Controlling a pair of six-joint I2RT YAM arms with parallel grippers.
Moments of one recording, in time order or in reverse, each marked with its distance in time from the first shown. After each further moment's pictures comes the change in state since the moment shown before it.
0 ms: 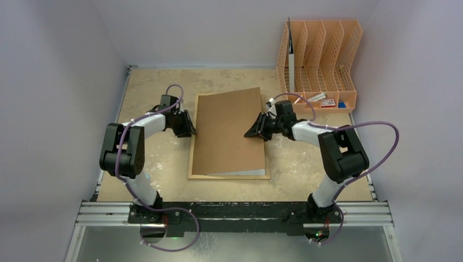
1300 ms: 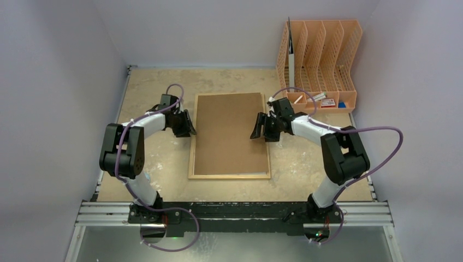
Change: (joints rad) left arm -0.001 -0.004 0.013 -0.031 -0.019 0.028; right arm 0.014 -0.004 0.129 -0.355 0.318 -0.275
